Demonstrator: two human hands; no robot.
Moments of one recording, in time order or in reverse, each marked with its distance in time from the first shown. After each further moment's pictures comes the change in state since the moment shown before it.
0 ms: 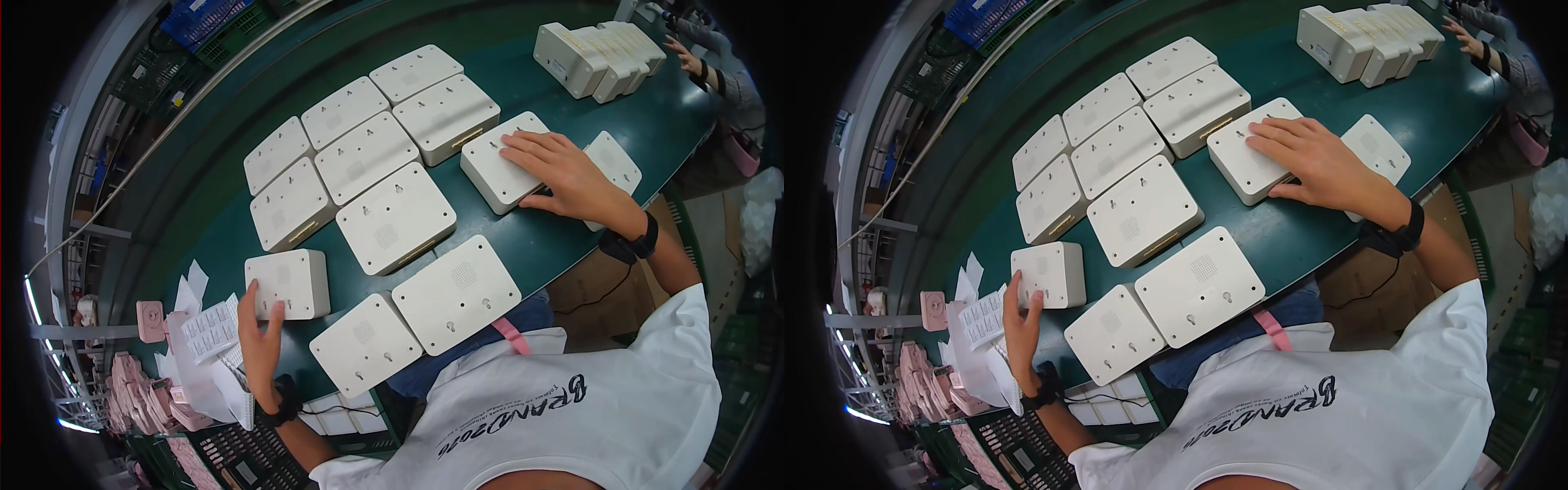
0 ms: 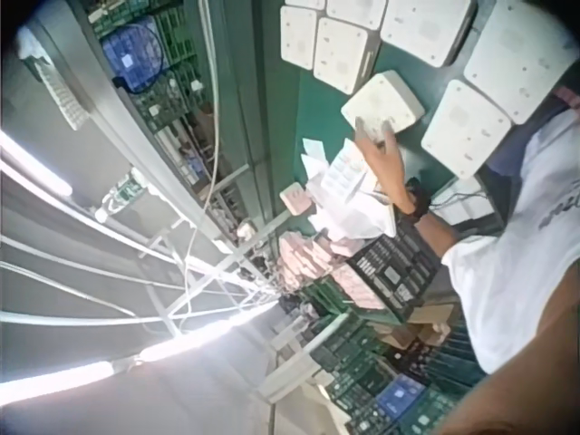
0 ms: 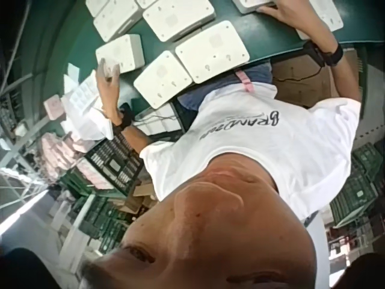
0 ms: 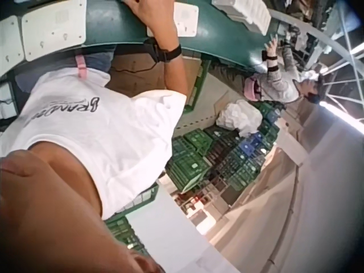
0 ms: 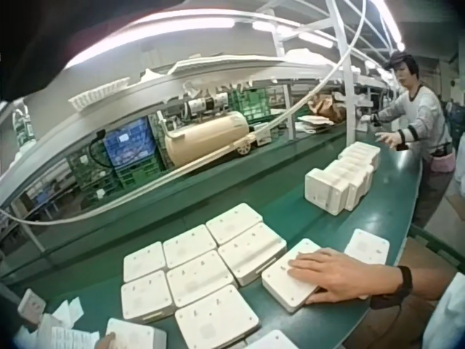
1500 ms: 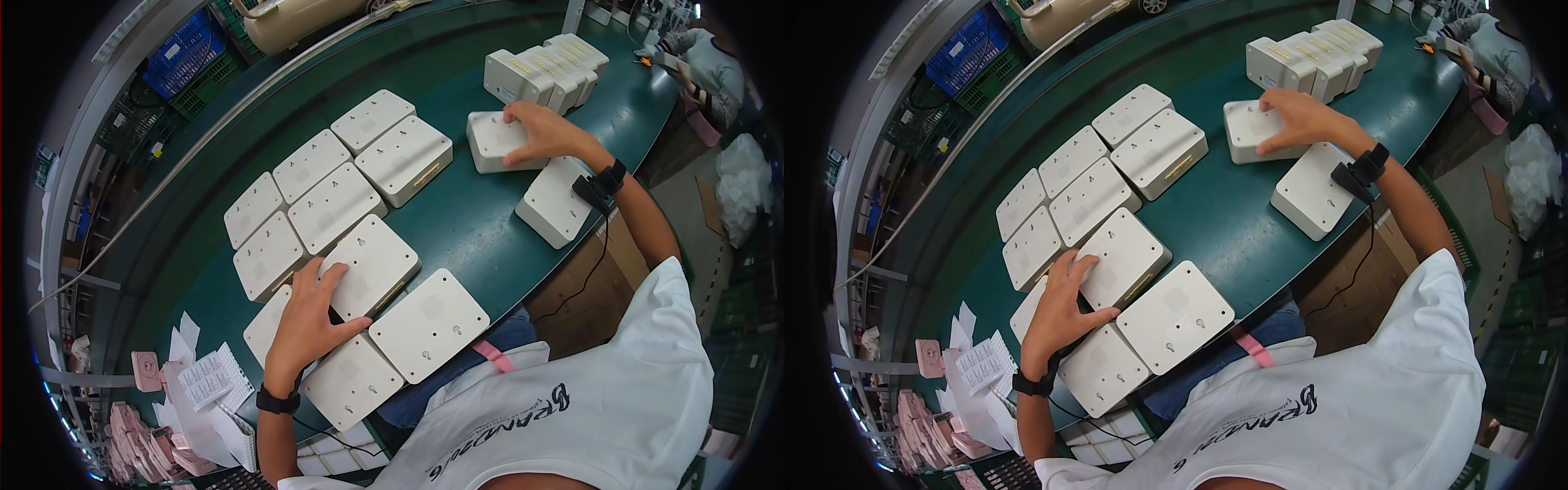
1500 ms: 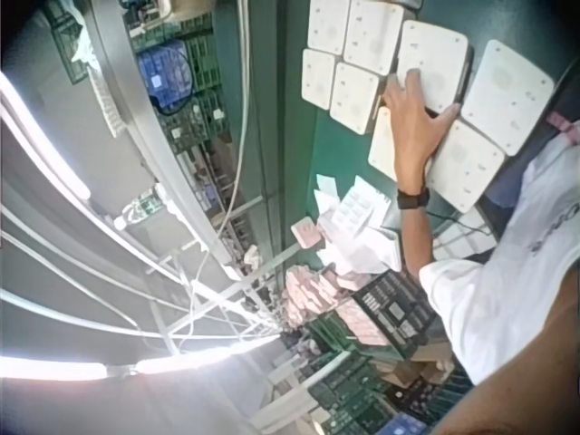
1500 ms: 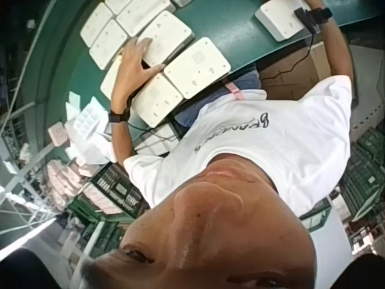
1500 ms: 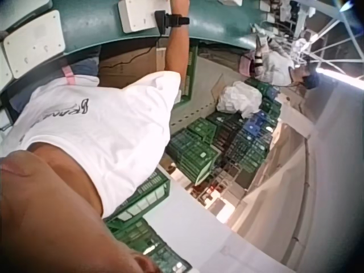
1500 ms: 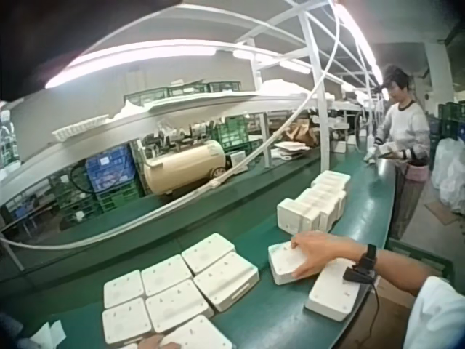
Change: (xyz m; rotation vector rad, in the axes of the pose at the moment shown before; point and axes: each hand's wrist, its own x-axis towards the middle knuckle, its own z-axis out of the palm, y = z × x) left_hand 0.067 0.132 0.044 0.024 -0.675 0.333; right_hand 0.007 0.116 -0.039 0.070 -0.155 0.504
